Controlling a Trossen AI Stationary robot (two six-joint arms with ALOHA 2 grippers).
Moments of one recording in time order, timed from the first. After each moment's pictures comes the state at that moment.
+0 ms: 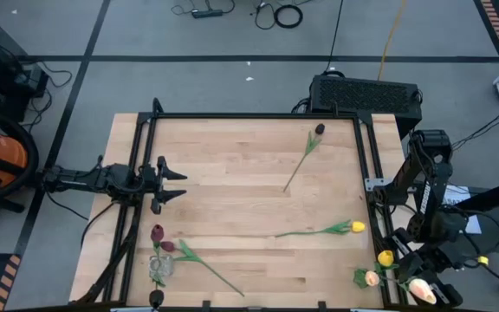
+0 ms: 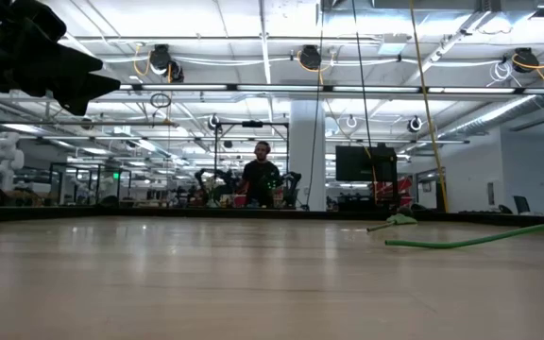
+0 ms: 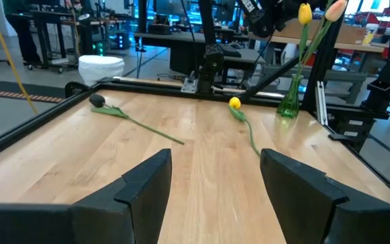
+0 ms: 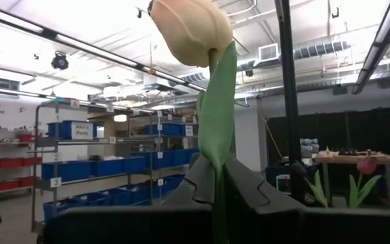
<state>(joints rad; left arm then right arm) -0.13 0.01 0.10 -0.15 -0.14 -0.10 1.60 1.25 0.49 1.57 0.90 -0.57</state>
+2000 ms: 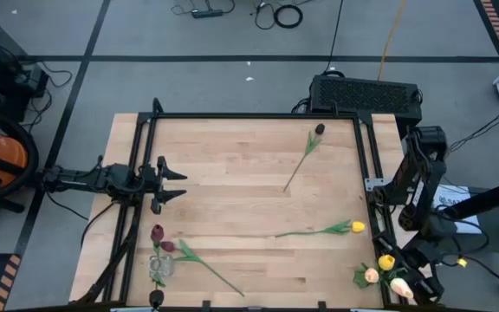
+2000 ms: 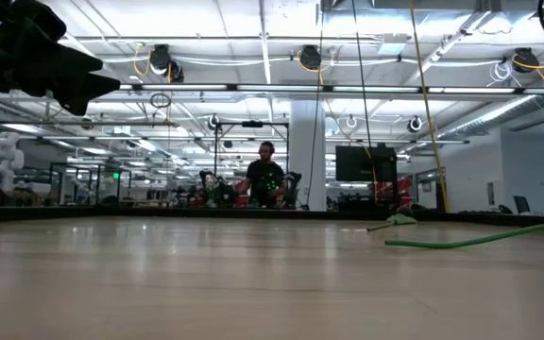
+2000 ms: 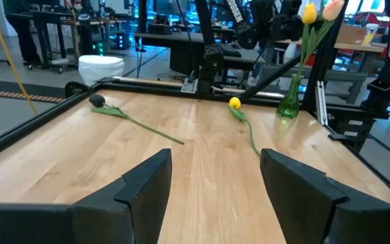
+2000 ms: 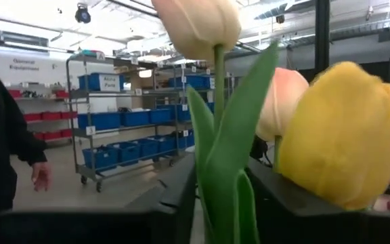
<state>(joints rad) -0.13 0.01 0.10 -0.15 -0.14 -0.10 1.64 1.20 0.26 1.38 0.94 -0.26</state>
